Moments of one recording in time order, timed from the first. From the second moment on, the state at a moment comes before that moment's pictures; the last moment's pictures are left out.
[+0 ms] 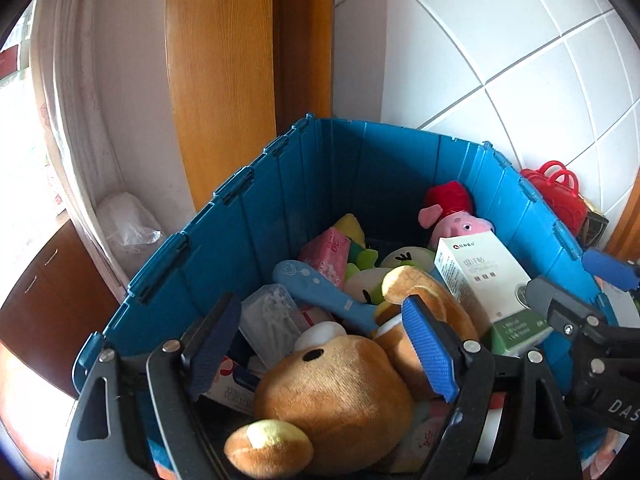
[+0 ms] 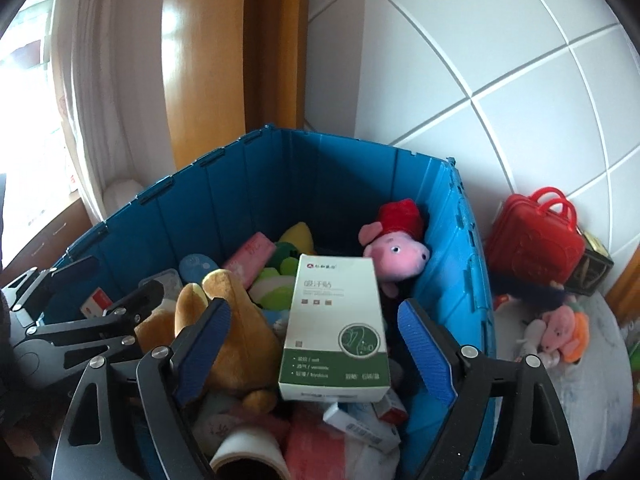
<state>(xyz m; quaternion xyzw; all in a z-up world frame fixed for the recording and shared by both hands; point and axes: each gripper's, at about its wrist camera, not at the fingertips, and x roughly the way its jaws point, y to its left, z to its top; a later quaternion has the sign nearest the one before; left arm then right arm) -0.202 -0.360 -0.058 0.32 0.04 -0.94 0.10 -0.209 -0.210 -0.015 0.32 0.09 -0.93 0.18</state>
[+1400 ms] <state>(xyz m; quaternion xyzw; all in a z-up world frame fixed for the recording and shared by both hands) -0.143 0.140 -0.074 0.30 -0.03 -0.95 -0.07 -0.087 0.367 -0.066 0.30 -0.09 -0.95 -0.03</state>
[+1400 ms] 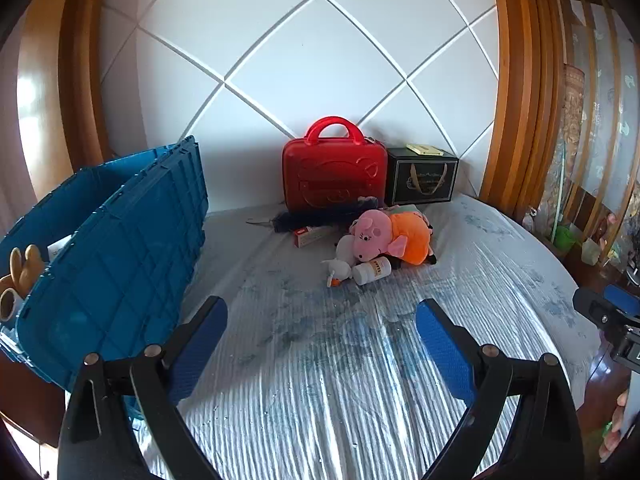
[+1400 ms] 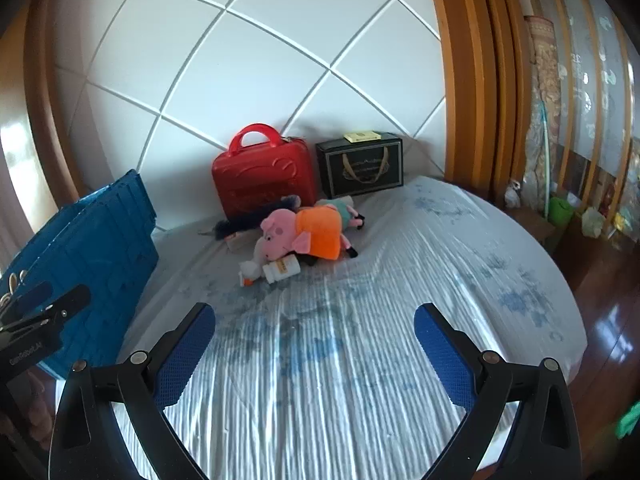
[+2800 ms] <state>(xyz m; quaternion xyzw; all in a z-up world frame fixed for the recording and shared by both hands) -0.473 0.298 -0.355 0.49 0.05 -0.87 0.02 -0.440 0.486 -0.280 0.48 -0.05 -0.87 0.08</state>
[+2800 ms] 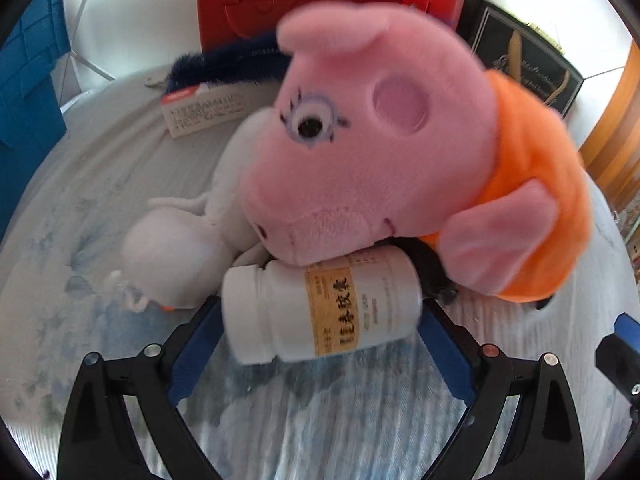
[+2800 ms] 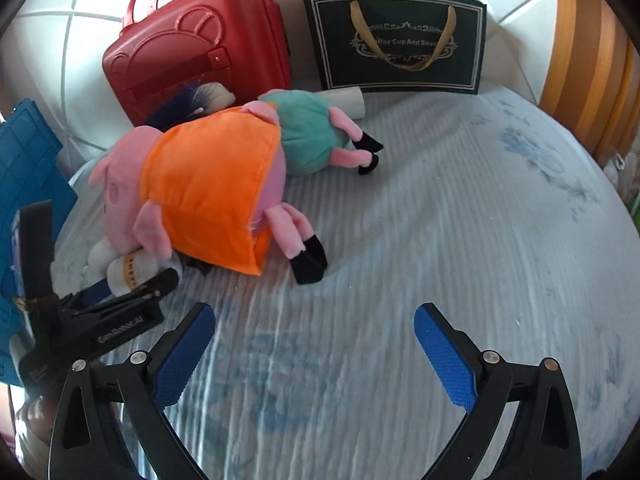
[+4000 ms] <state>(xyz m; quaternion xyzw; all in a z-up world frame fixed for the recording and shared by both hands) -0.434 0.265 -0.266 0.38 0.02 -0.92 0.04 -0.472 0.413 -0.263 0.41 -0.04 -0.89 0.18</state>
